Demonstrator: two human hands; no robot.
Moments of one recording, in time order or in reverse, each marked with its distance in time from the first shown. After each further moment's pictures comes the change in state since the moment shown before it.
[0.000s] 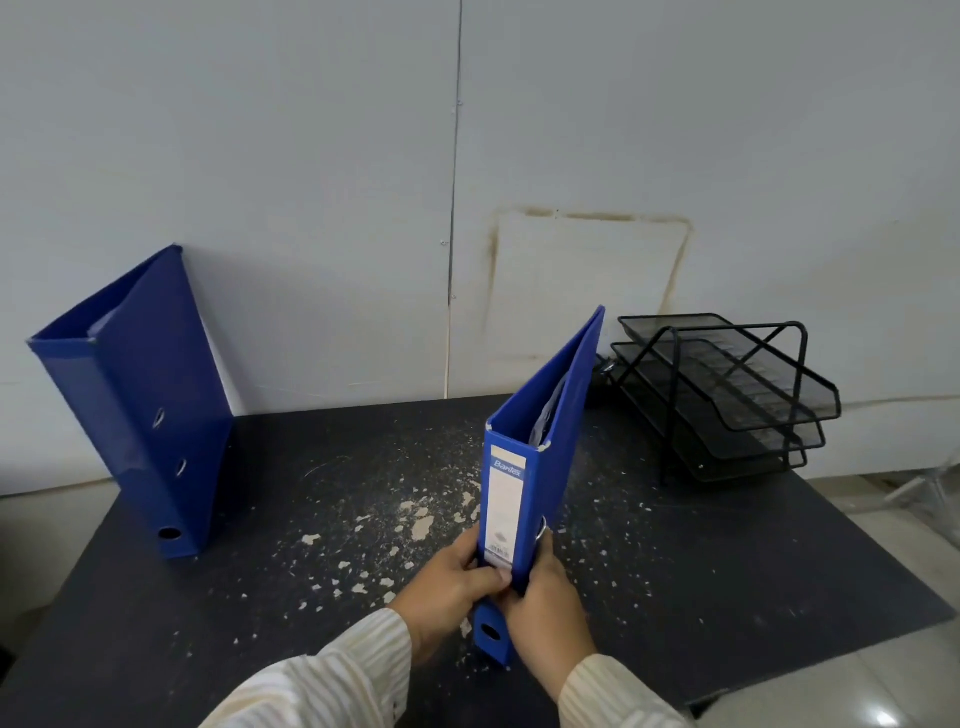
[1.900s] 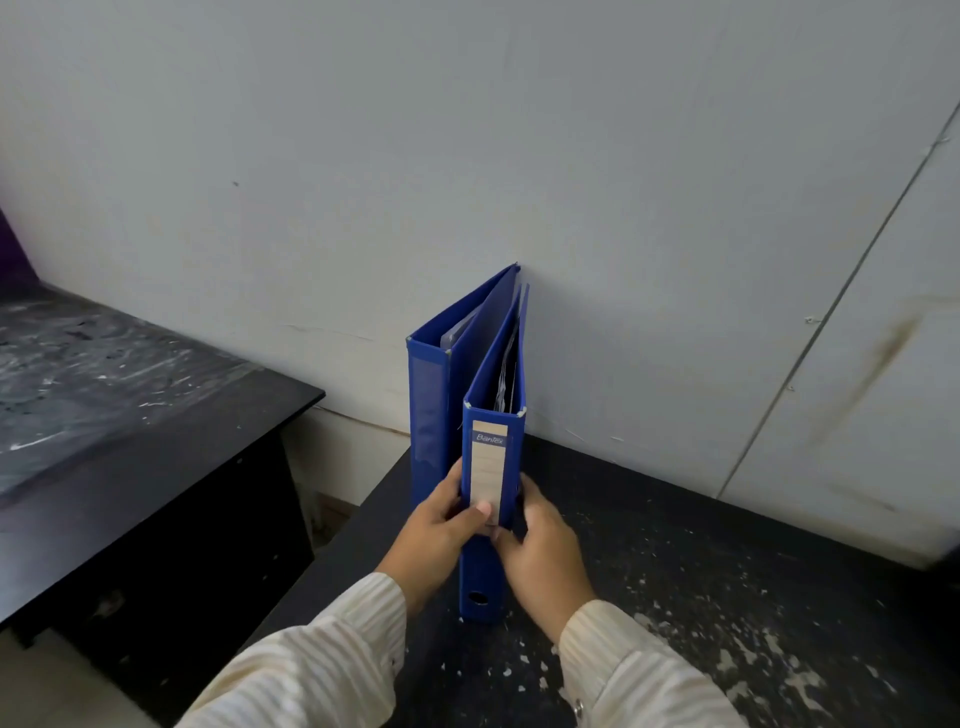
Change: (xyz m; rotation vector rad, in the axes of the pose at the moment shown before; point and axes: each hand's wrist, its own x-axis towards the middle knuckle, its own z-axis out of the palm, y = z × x) left_hand -0.066 0.046 -0.233 0.037 0.783 0.255; right_hand 0.084 -0.165 0.199 -0.075 -0.485 -0.601
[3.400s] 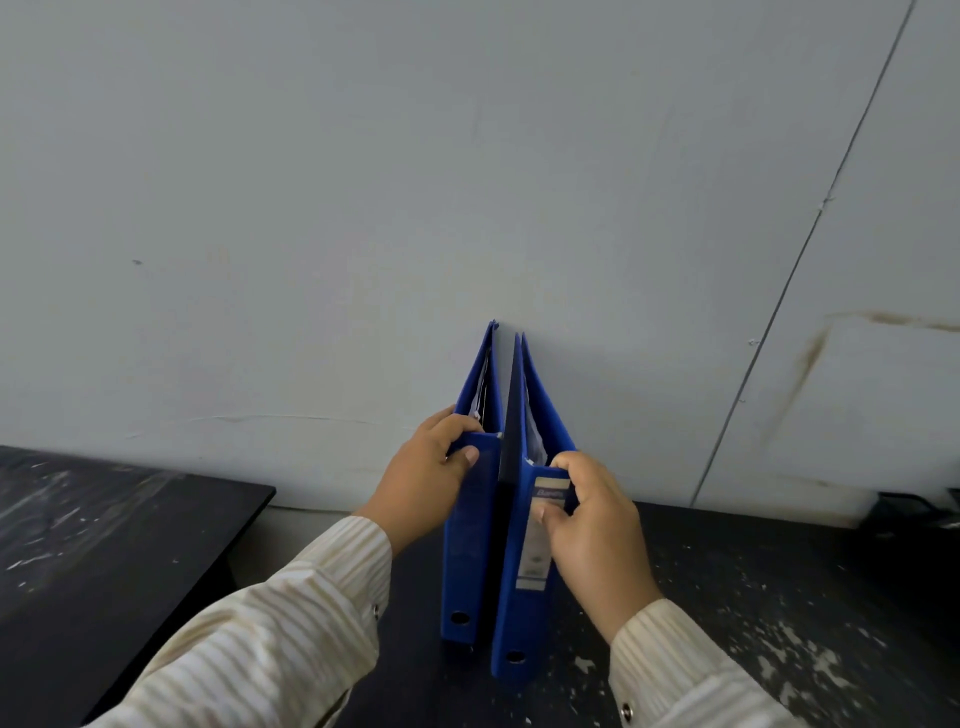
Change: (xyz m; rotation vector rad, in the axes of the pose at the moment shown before) left_hand 0.097 0.114 -0.104 0.545 -0.119 0.447; right_hand 0.044 -0.101 0.012 -0.251 0.515 -0.081
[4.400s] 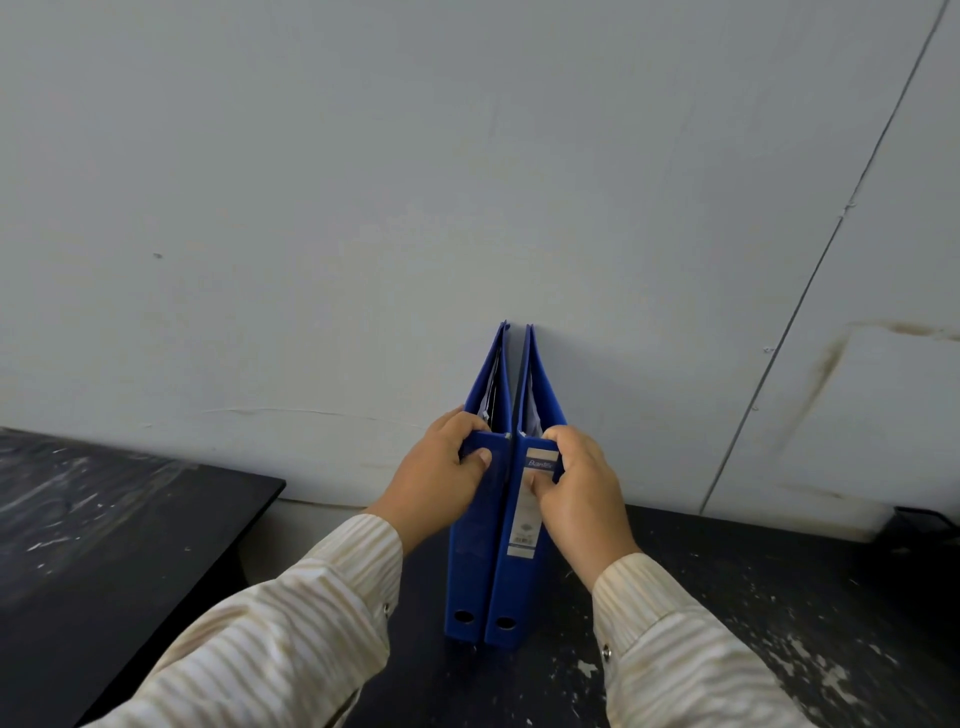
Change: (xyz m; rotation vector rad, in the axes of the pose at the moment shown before) left_hand -0.002 0.005 0.003 0.034 0.030 0.004; right_hand 0.036 0.007 0.021 0.046 -0.044 -0.012
